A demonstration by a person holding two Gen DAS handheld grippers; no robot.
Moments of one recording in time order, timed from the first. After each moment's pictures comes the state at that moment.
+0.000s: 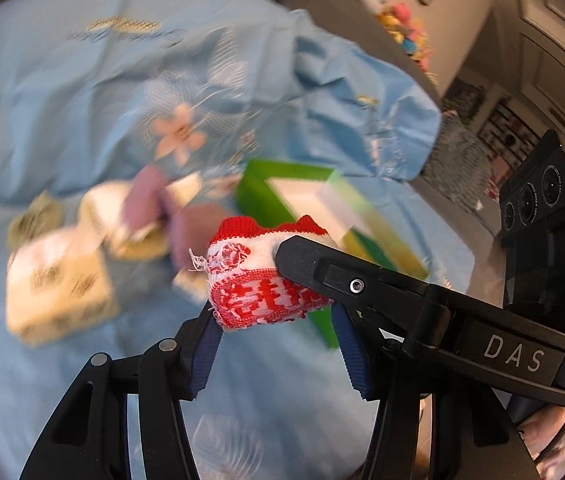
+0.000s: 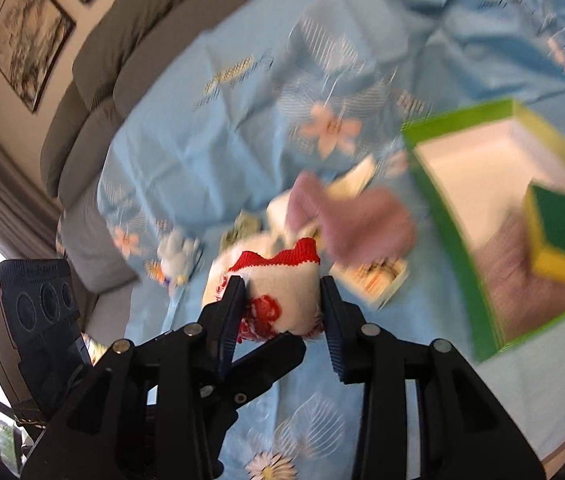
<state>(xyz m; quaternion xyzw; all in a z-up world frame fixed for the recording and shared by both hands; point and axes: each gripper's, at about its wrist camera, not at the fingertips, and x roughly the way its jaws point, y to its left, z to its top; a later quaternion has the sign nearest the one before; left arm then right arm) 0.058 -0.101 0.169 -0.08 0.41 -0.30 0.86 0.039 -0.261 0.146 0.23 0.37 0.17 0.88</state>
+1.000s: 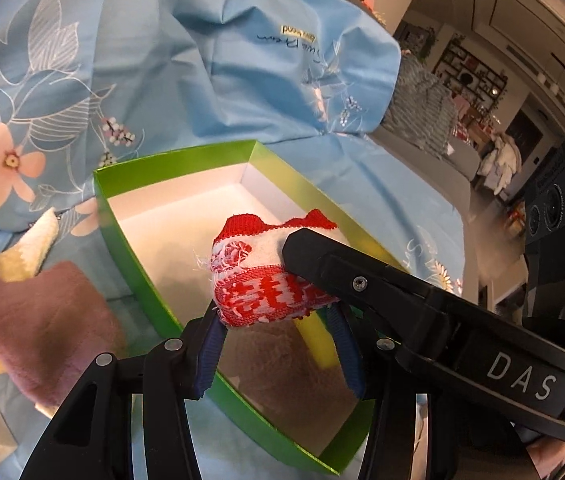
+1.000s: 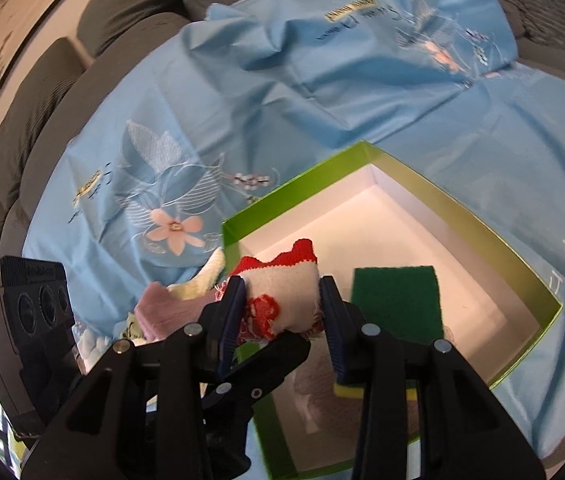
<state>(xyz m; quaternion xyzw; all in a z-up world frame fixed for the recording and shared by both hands) 0.134 -0.244 0.124 -0.01 0.44 -0.39 0.81 0.078 -0.396 0.113 0.29 0.33 0.00 0.90</state>
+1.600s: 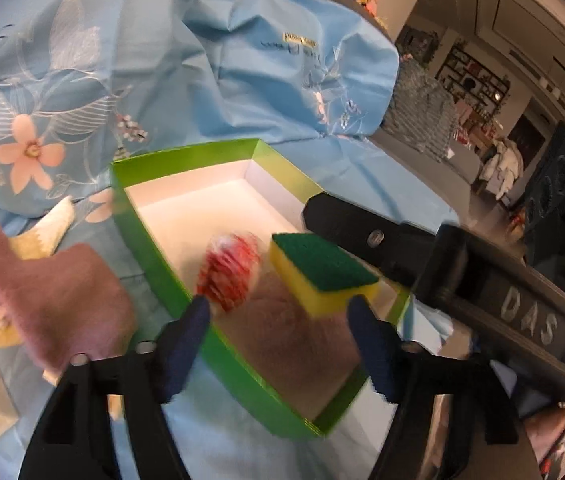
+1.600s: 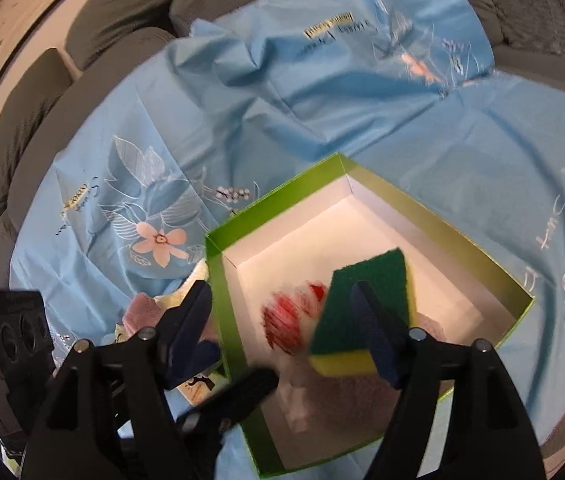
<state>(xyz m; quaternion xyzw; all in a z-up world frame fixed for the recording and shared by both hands) 0.113 -0.215 0.134 -0.03 0.44 -0.38 0.81 0.061 -0.396 0.123 0.28 0.31 -0.04 0.91</state>
